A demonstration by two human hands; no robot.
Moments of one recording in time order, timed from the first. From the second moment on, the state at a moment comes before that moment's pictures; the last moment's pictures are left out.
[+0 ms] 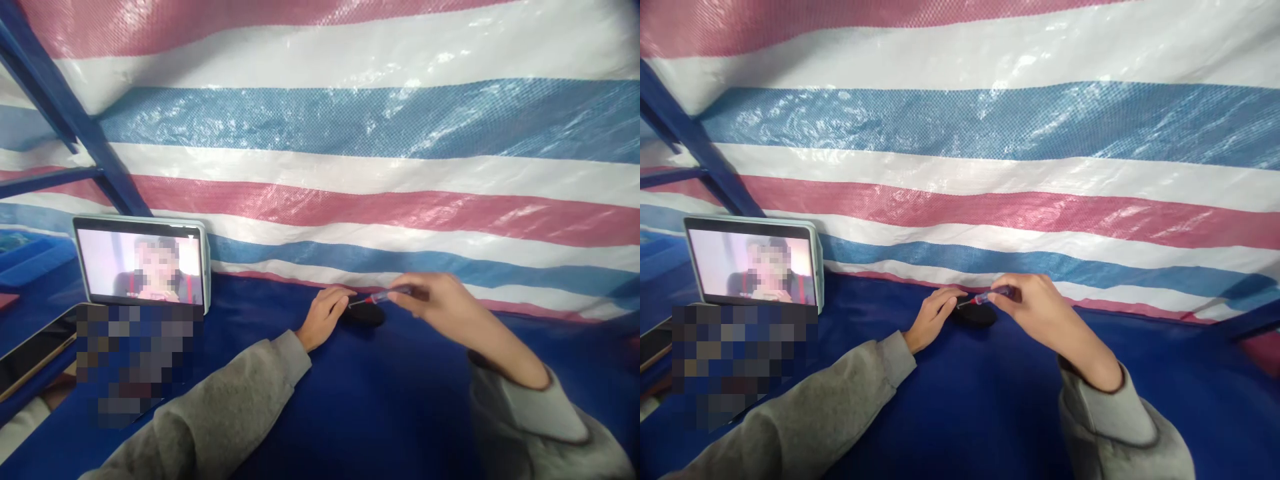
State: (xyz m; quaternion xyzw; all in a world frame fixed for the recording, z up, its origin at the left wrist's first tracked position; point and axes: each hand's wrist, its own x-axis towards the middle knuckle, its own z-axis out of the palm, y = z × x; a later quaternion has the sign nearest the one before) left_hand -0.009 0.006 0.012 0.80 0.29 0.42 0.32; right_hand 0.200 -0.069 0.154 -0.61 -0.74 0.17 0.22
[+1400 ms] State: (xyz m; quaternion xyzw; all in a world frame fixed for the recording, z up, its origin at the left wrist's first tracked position) left_hand -0.006 0.007 0.000 0.83 0.24 0.47 0.20; right_hand 0.199 -0.071 0.138 -0.60 -0.74 0.11 0.28
